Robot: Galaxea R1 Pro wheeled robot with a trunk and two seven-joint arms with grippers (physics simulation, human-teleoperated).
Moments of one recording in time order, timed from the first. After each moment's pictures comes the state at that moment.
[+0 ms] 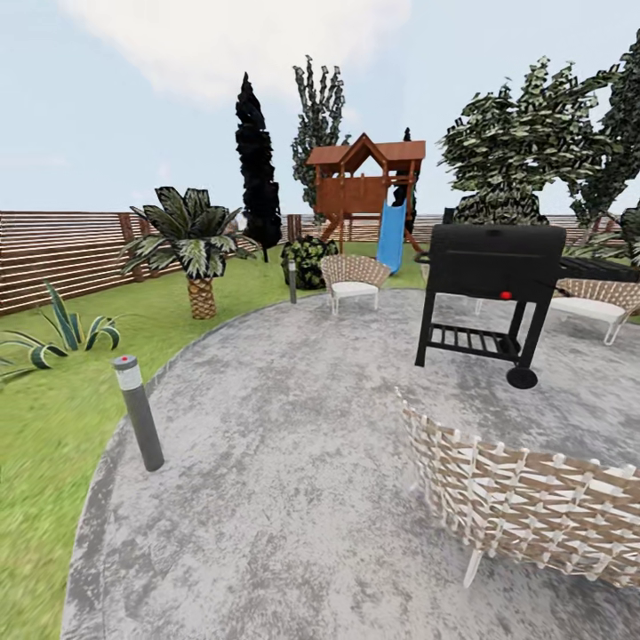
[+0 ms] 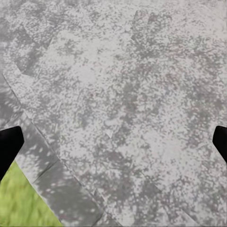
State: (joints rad) left arm -0.22 0.08 0.03 -0.29 0.02 -0.21 0.00; right arm -0.03 -0.03 -0.01 -0.50 0.00 -0.27 0.00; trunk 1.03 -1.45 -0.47
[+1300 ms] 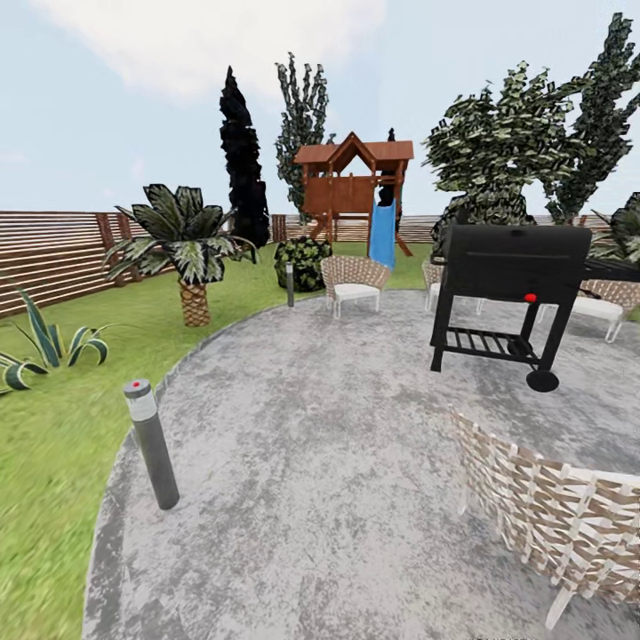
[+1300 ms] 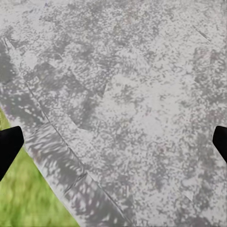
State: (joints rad) left arm -0.22 0.08 0.03 -0.29 0.02 -0.21 0.00; right arm -0.03 -0.04 -0.01 -0.50 0.00 -0.27 0.00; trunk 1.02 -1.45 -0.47
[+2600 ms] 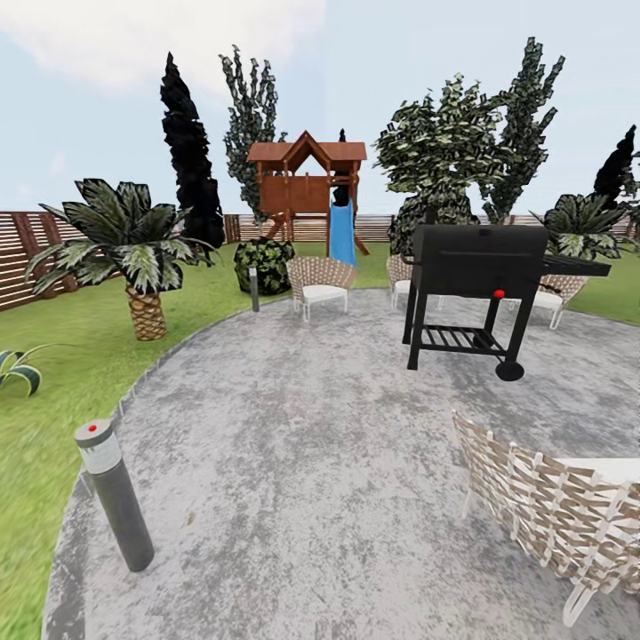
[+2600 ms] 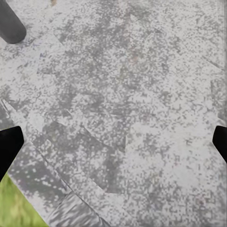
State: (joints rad) left arm -0.22 0.08 0.02 -0.29 0.01 -0.20 0.00; right arm -0.03 -0.04 -0.01 -0.50 0.00 -0.27 0.00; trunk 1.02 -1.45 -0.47
